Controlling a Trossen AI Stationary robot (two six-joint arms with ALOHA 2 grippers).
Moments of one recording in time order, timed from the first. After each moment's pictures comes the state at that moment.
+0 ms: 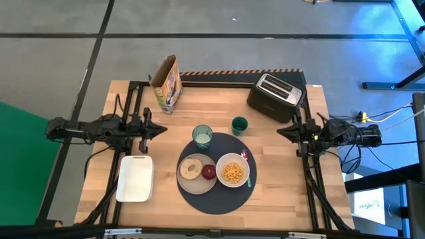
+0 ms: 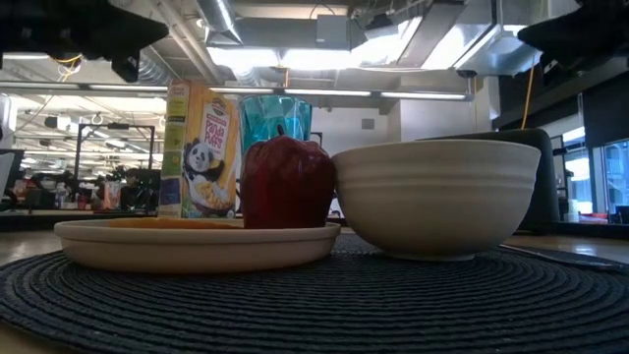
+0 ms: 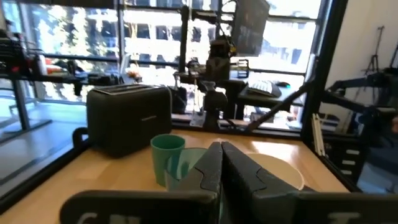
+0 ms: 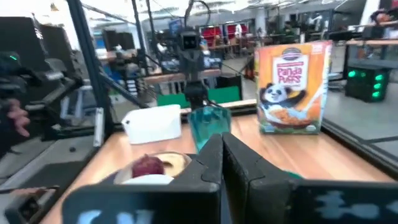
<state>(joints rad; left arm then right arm) -0.06 0.26 0.23 0.09 -0.15 -0.08 0.17 0.00 0.26 -0.21 0.19 0.11</state>
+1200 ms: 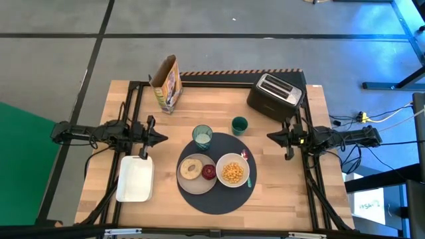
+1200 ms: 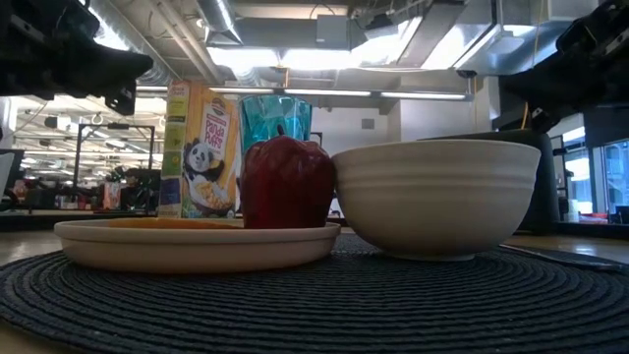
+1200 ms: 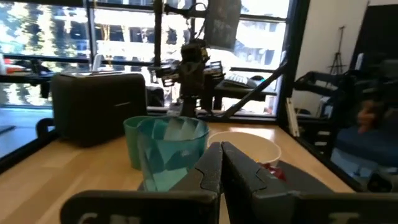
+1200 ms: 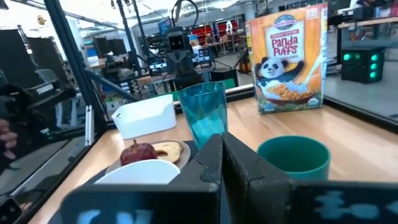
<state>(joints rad) -0.06 0.08 0.01 0.15 -0.04 -0.07 0.17 0.02 0.01 0.06 0.23 0.20</state>
